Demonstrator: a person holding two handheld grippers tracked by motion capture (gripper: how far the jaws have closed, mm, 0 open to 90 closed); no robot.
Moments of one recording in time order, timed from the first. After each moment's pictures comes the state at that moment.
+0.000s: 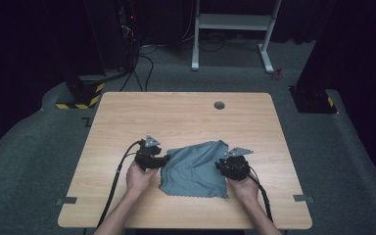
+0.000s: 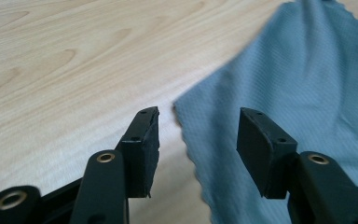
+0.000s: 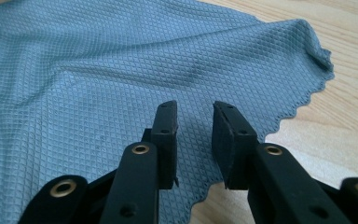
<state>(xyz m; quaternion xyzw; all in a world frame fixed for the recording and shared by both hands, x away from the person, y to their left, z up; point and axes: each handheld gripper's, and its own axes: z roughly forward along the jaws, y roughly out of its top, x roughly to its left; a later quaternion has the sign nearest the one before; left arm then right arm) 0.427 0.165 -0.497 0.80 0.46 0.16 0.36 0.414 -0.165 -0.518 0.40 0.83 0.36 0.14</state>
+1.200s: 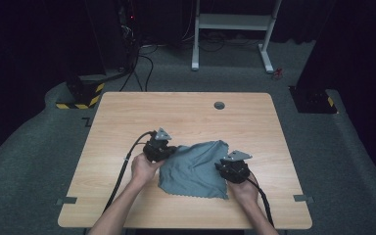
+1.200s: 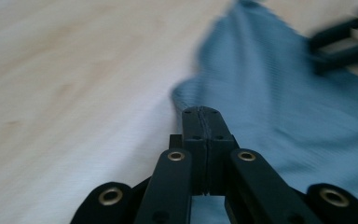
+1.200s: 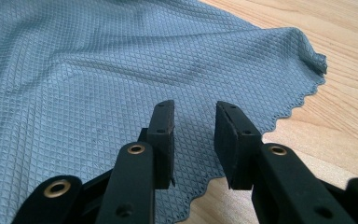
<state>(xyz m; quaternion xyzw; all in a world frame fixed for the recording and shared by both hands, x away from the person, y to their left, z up) 0.429 0.133 -0.471 0.86 0.34 0.12 0.37 0.404 -0.163 -0.523 0.38 0.83 0.36 0.18</state>
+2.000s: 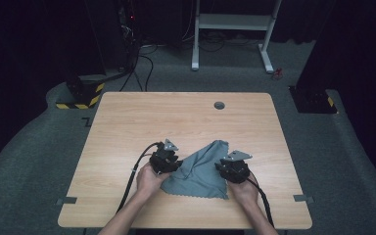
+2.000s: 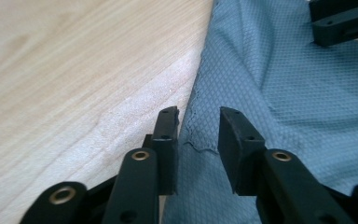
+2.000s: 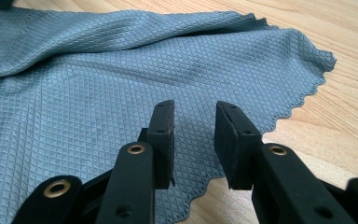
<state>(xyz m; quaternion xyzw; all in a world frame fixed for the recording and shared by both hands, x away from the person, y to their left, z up) 0.417 0.116 -0.494 0.85 0.39 0.11 0.33 0.404 -0.163 -0.523 0.38 0.83 0.36 0.18</state>
